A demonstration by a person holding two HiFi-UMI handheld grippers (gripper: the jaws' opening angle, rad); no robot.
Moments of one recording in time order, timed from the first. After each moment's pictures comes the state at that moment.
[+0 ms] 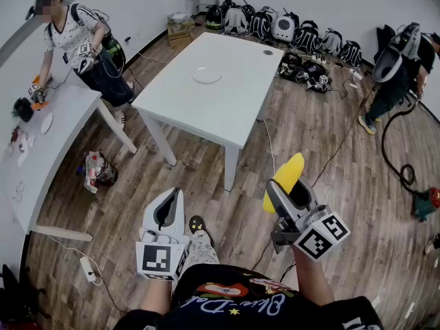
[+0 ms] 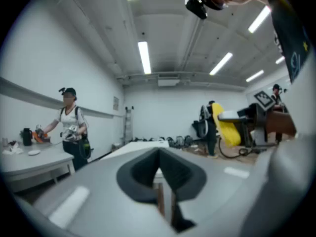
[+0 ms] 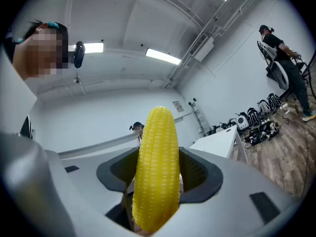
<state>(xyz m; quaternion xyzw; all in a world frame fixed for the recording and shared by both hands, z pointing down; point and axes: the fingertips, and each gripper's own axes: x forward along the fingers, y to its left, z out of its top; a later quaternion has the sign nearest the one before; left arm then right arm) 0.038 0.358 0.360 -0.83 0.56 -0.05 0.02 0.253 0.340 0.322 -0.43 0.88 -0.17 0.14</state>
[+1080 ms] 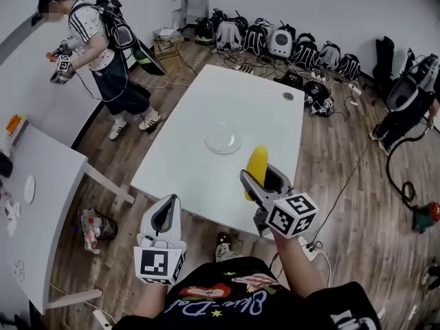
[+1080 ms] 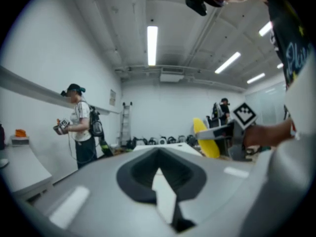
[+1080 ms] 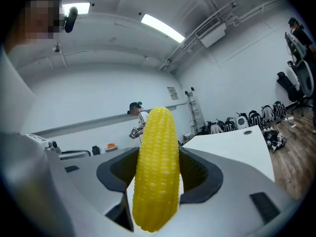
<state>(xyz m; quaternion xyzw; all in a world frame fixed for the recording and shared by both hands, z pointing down) -0.101 -0.008 0.366 -0.84 0.54 -0.06 0.01 0.086 -0.079 0.382 -0.47 0.87 -0.16 0.03</state>
